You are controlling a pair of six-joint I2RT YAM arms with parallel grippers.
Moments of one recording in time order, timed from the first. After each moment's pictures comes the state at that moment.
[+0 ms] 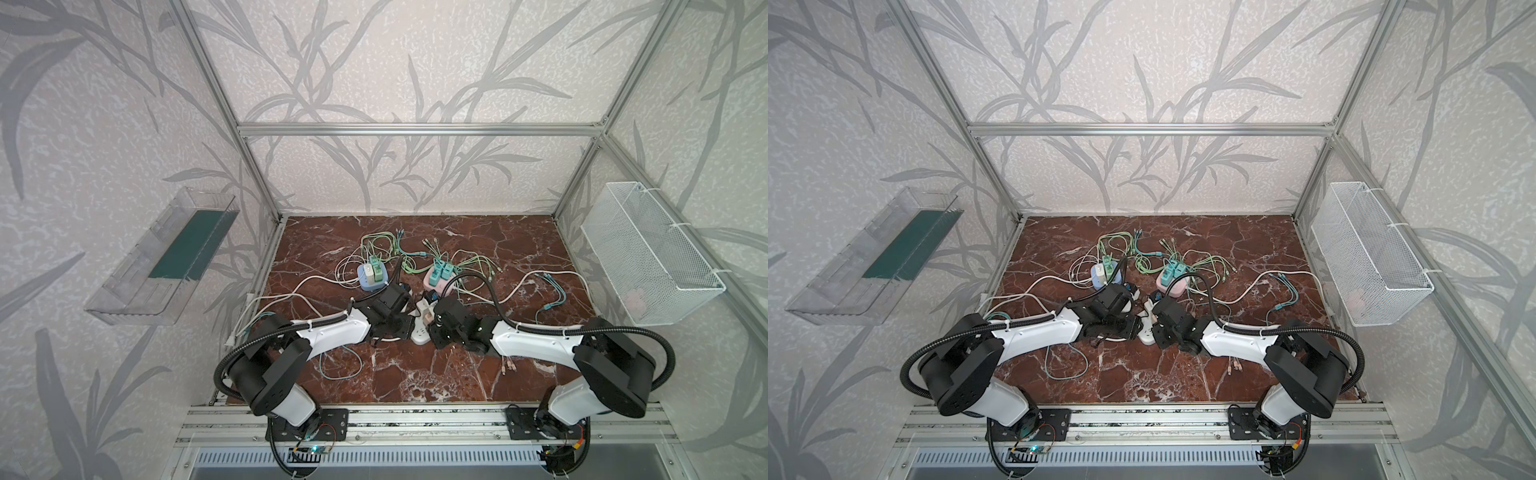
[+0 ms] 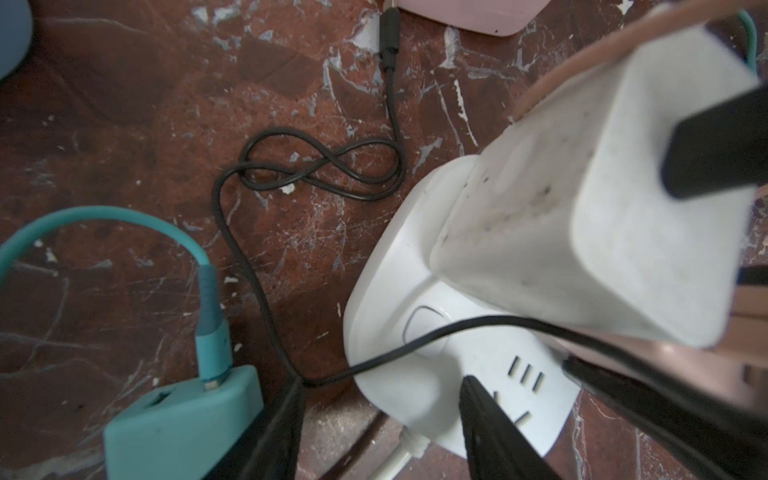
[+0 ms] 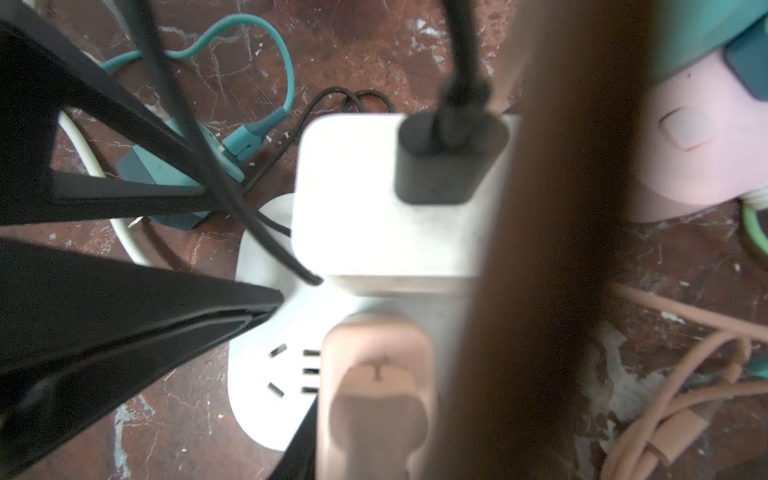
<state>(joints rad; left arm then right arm) -0.74 1.55 0.79 -0.25 0.03 -0.39 0.90 1.53 0.73 -0.09 0.10 0.32</state>
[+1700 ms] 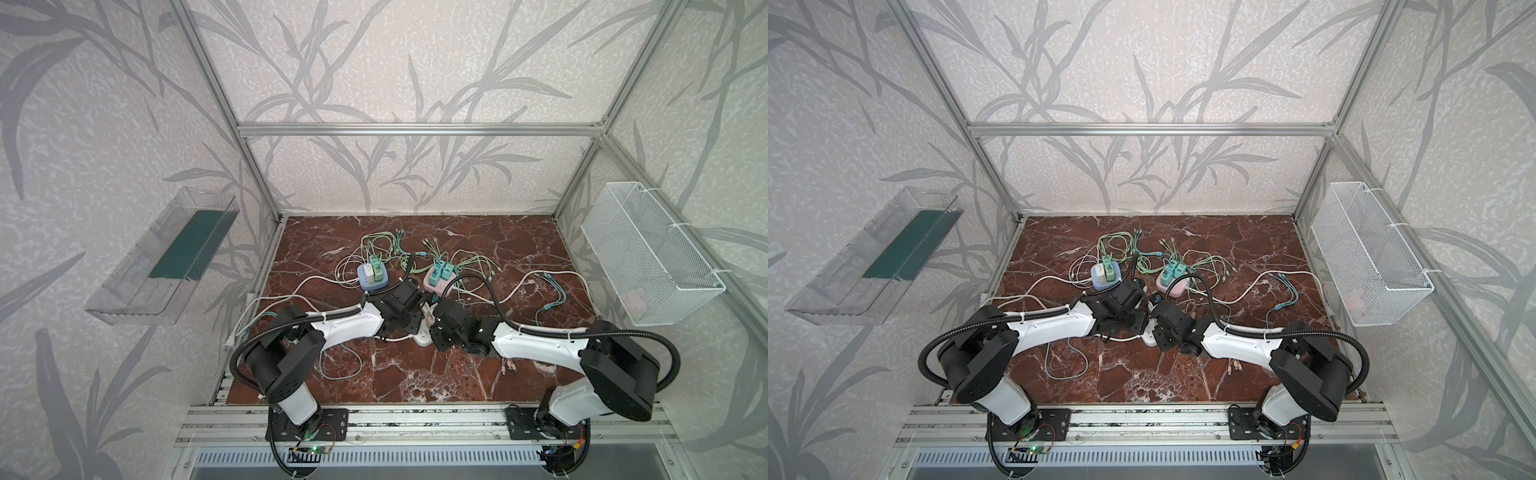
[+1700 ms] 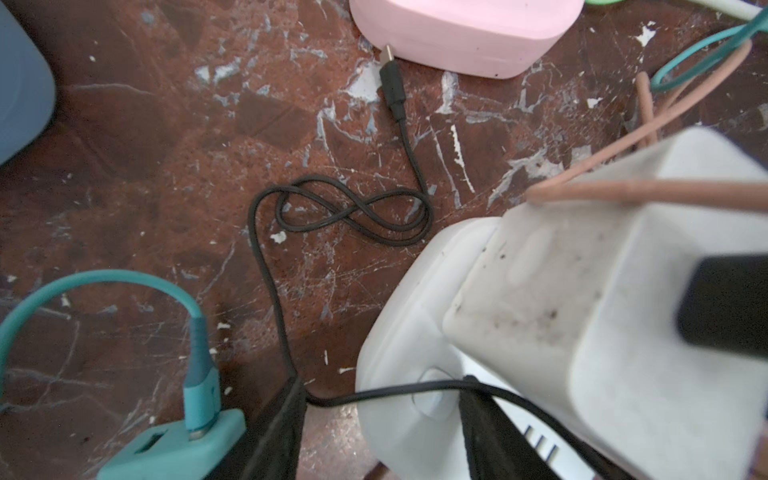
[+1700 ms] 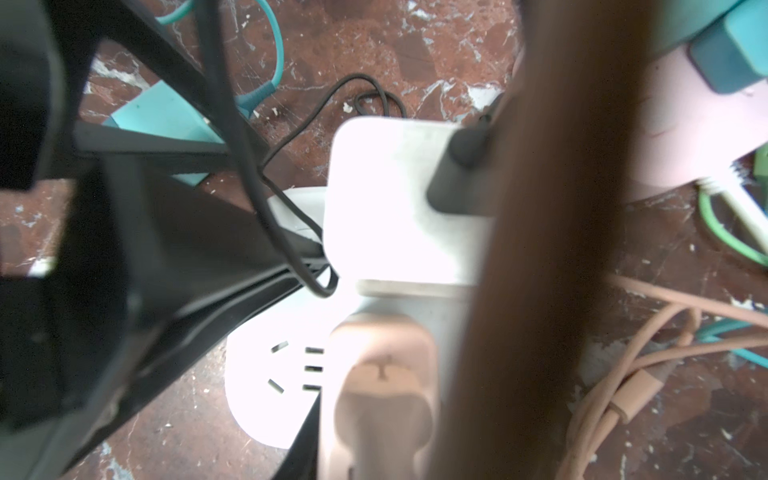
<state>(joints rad) -0.80 1.65 0.91 -0.32 -0.08 -0.42 0.93 1.50 0.74 -0.17 0.16 0.30</state>
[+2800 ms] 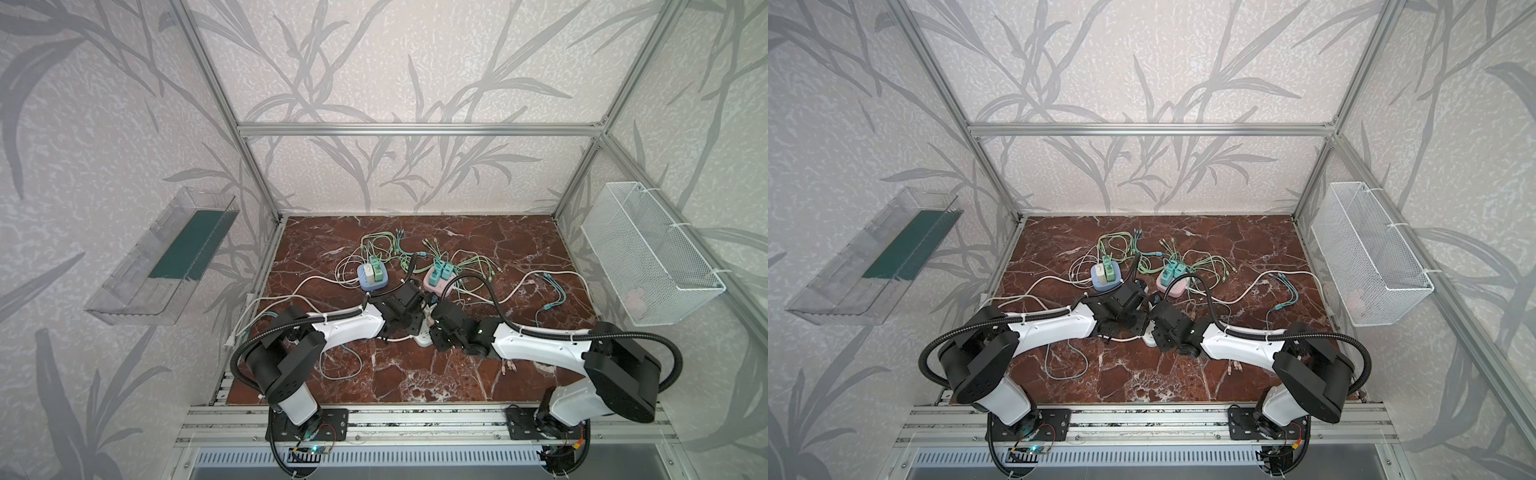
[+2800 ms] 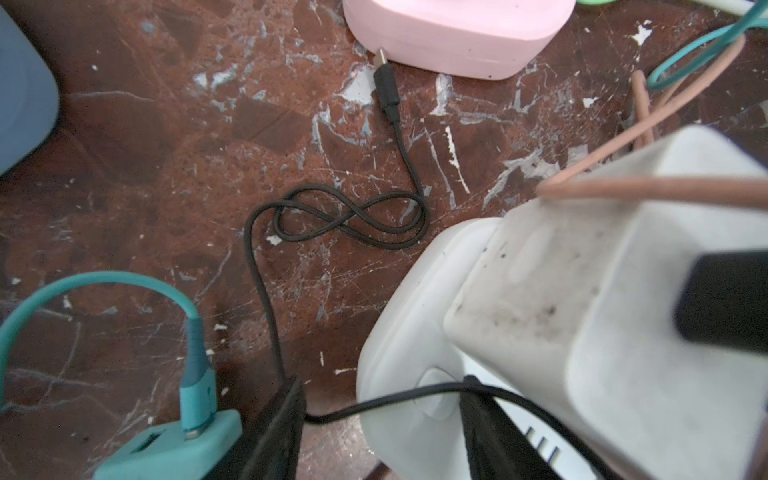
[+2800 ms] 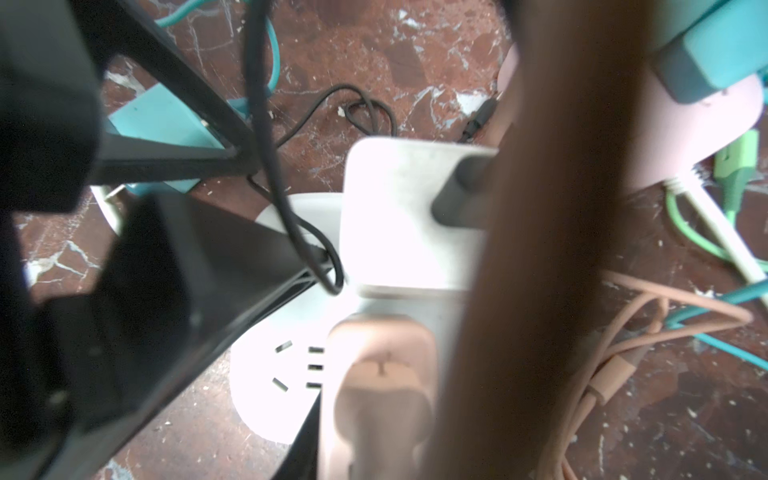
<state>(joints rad) -0.81 1.65 0.91 -0.31 -0.10 -0.42 0.95 1.49 0.75 -0.20 0.21 0.31</state>
